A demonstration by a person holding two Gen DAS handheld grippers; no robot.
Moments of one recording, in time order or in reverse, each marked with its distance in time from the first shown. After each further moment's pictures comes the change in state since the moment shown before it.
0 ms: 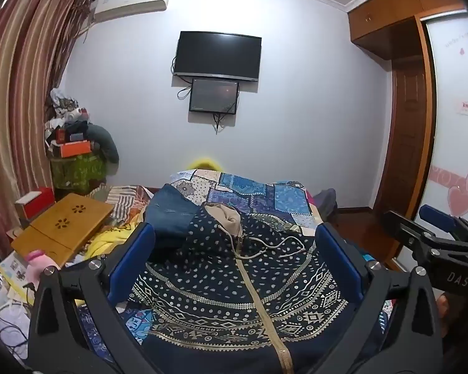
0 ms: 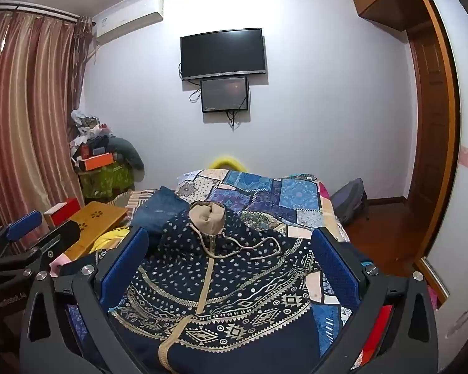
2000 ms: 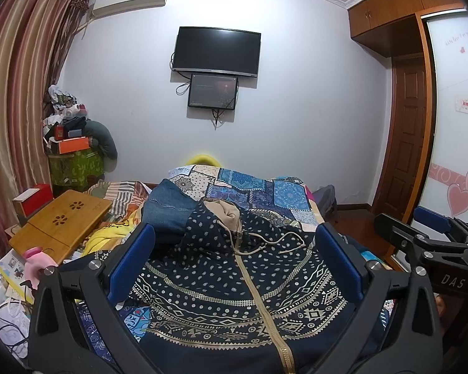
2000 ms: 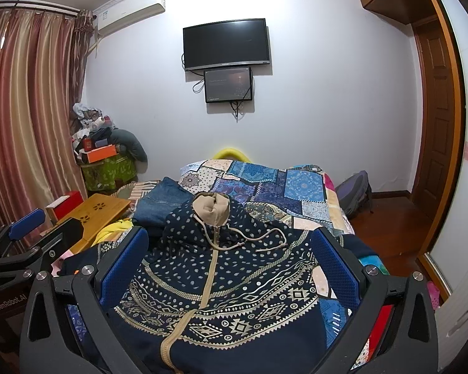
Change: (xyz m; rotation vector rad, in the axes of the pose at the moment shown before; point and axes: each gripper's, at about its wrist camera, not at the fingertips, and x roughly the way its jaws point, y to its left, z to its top) left arm 0.007 0.007 -0.005 -0.033 0.023 -0.012; right arm 0.008 0.004 -0.007 0.003 0.038 0.016
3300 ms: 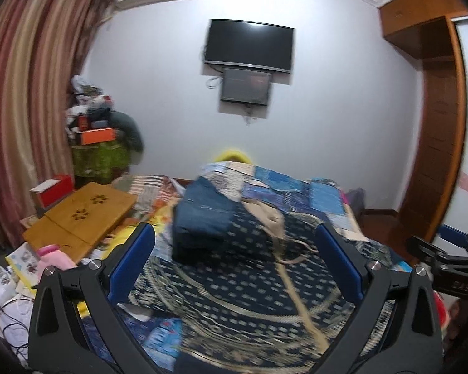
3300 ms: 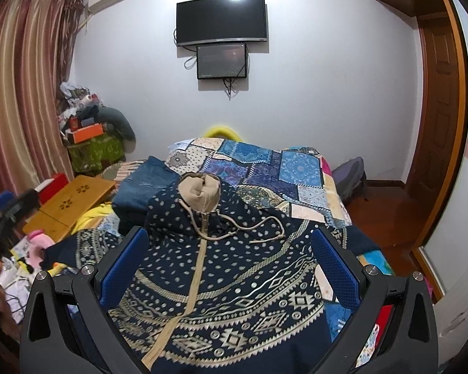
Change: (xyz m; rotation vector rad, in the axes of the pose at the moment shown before) left arm 0.057 0.071 0.007 -0.050 0.016 0.145; right arm 0.072 -0.003 0.006 -0.029 0.118 -0.061
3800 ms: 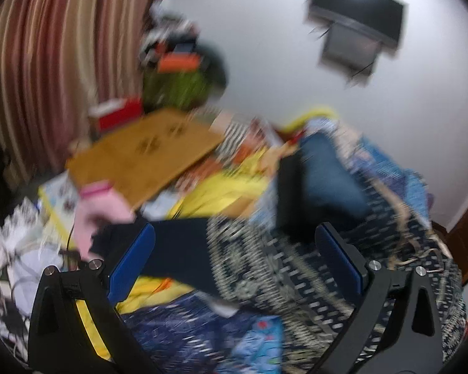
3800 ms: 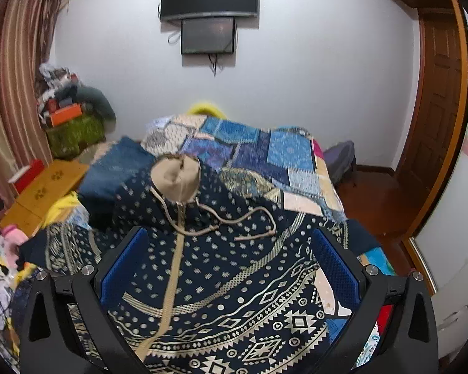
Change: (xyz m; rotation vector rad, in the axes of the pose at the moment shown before) left arm 0.120 0.190 -0.051 -0.259 0.301 0.311; right arm 0.070 -0.008 -0.002 -0.015 0.138 -0.069
